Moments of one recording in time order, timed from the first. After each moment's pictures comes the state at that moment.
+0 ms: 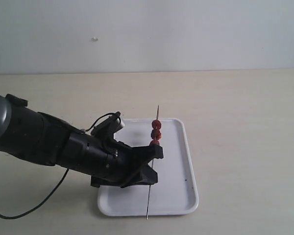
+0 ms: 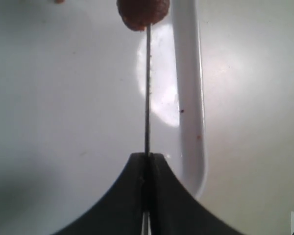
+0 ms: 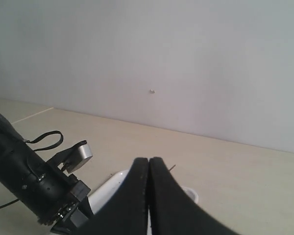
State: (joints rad) left arm -0.67 1.96 -0.89 -1.74 0.48 0.99; right arm -0.05 0.28 -0.09 1.74 0.49 -1.70
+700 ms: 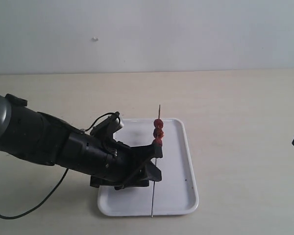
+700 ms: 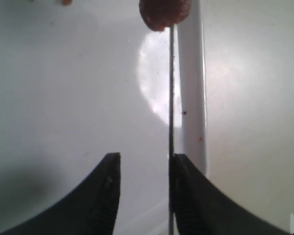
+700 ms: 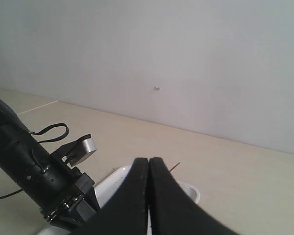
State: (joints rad) left arm -0.66 1.96 -0.89 -1.73 0.48 0.98; right arm -0.05 0.28 -0.09 1.71 0.52 -1.70
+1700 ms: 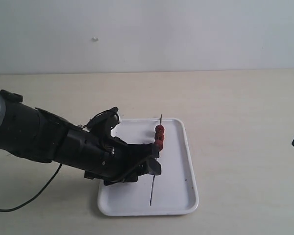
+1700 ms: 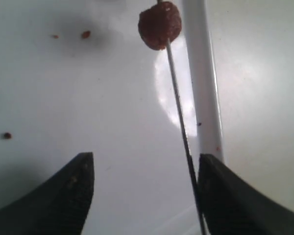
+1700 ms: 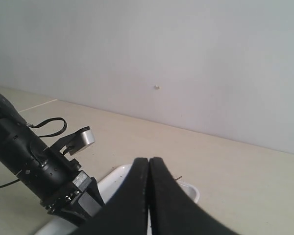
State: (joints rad) left arm -0.66 1.94 -0.89 -1.68 0.40 1.00; right arm -0.05 0.28 -0.09 1.70 0.52 -1.70
